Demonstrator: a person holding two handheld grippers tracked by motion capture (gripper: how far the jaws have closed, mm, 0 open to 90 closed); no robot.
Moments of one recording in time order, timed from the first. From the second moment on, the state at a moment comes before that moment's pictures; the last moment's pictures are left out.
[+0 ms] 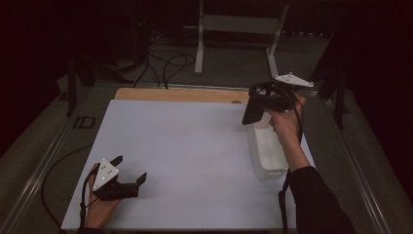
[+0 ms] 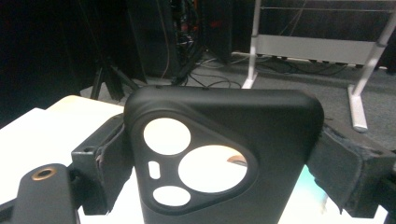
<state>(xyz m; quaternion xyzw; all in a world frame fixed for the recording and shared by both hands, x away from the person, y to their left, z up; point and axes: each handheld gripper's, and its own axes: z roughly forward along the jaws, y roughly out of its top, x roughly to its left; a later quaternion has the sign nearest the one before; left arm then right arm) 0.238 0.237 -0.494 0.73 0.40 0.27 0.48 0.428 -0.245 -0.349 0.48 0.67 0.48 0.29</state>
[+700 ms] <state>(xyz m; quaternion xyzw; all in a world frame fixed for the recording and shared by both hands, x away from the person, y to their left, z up) 0.238 0.238 -0.494 0.73 0.40 0.27 0.48 0.437 -0.257 -0.350 0.50 0.66 0.46 0.31</state>
